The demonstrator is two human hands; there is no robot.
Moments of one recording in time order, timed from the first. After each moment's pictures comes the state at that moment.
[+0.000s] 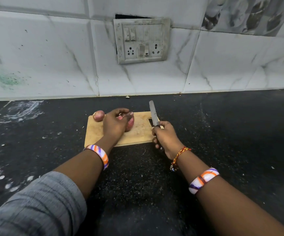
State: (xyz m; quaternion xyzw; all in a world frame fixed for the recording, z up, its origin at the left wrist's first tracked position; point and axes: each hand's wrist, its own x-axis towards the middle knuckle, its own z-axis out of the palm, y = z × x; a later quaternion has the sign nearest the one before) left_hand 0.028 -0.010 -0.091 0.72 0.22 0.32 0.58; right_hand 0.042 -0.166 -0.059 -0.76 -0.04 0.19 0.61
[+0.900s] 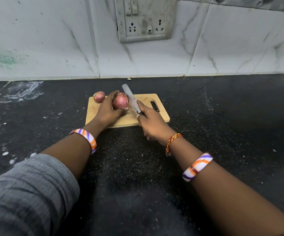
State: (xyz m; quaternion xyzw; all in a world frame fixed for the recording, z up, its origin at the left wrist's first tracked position) left_hand 0.011 0.018 -0.108 0.83 0.14 0.22 0.49; right_hand 0.015 -0.153 -0.061 -0.84 -0.29 0.17 0.42
